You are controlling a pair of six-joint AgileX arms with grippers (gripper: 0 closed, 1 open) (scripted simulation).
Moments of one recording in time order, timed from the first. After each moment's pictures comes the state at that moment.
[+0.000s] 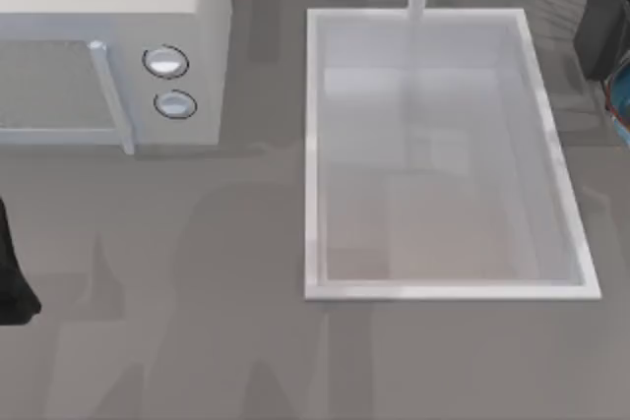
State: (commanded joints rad) left arm 0.00 0.00 0.00 0.00 0.00 0.00; right arm -0.14 2.05 1.99 -1.48 0.01 -0.14
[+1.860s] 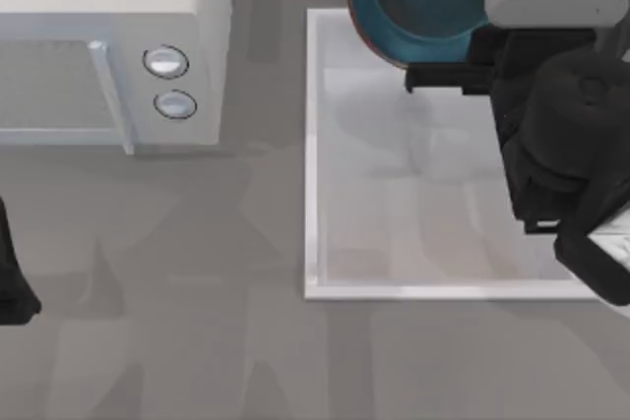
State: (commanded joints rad) left arm 0.00 0.00 0.00 0.00 0.00 0.00; right arm 0.65 1.60 0.71 0.88 0.68 0.02
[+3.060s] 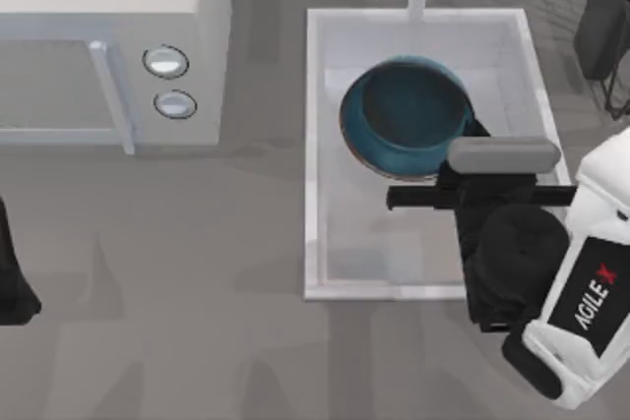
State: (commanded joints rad) left arm 0.00 0.00 0.00 0.00 0.00 0.00; right arm 0.65 2.23 0.61 1.61 0.68 0.02
